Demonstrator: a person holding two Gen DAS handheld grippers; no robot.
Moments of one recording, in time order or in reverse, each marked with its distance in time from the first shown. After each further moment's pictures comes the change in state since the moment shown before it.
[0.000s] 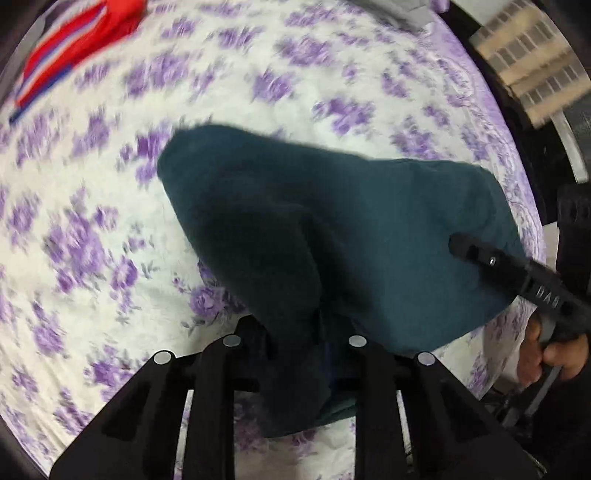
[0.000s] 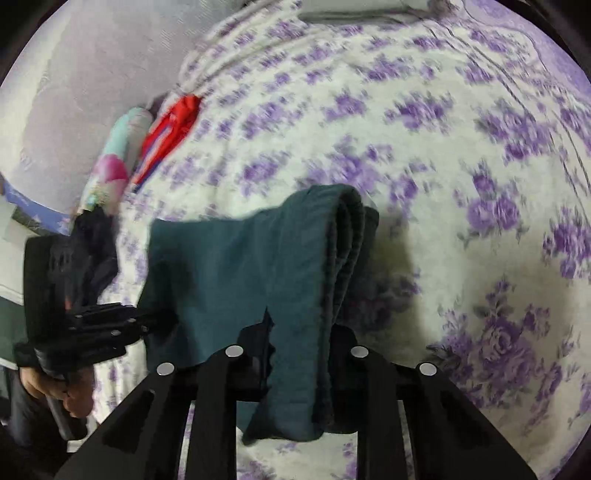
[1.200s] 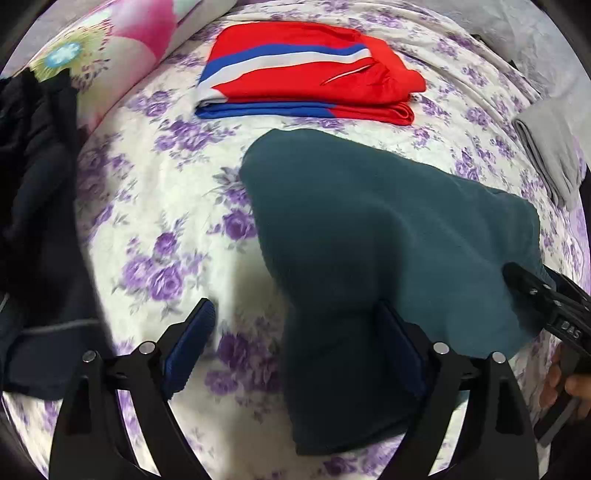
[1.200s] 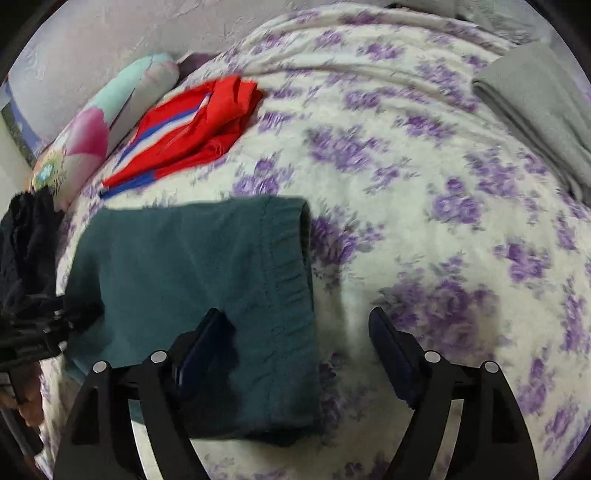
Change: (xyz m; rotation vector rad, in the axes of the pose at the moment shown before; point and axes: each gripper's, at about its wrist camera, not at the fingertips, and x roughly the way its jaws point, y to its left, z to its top) left arm -0.021 0.218 0.058 -0.434 -0.244 0.261; right arm 0.156 0.131 0.162 -0.390 -0.054 -0.210
